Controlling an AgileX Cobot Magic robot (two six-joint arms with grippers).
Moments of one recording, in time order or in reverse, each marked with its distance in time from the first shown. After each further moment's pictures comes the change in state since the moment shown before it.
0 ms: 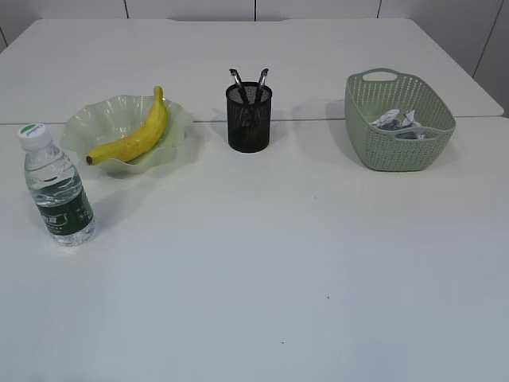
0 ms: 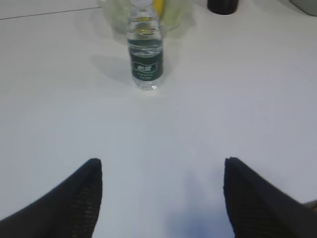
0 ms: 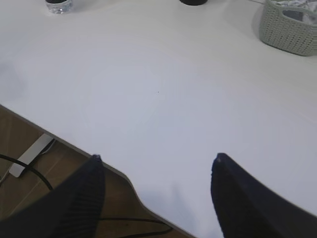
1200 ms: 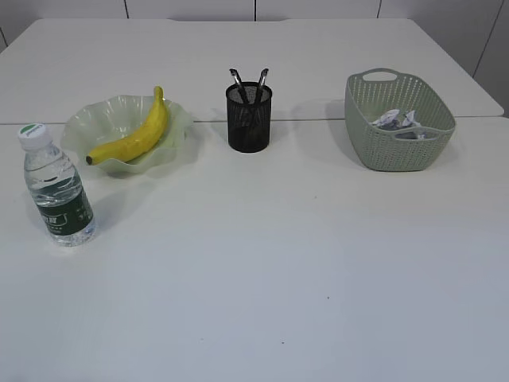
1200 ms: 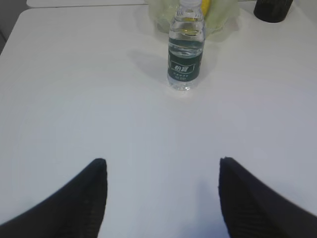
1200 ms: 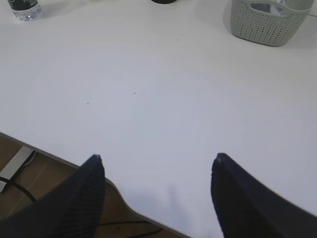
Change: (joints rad) left arm 0.184 0.000 0.000 0.000 0.000 0.000; right arm -0.101 0.000 0.000 0.000 0.000 0.000
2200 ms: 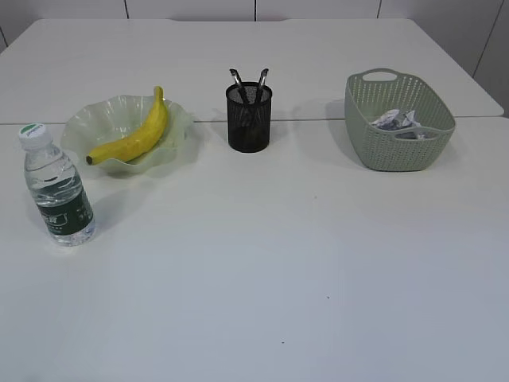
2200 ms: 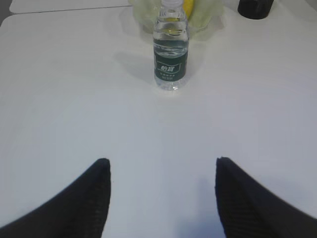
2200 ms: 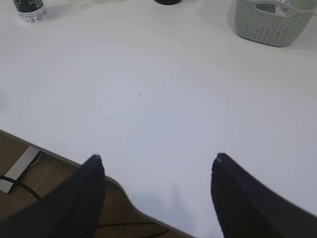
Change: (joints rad) left arm 0.000 0.000 0.000 -0.050 0.000 0.058; right arm 0.000 0.000 0.000 0.021 0.000 0.000
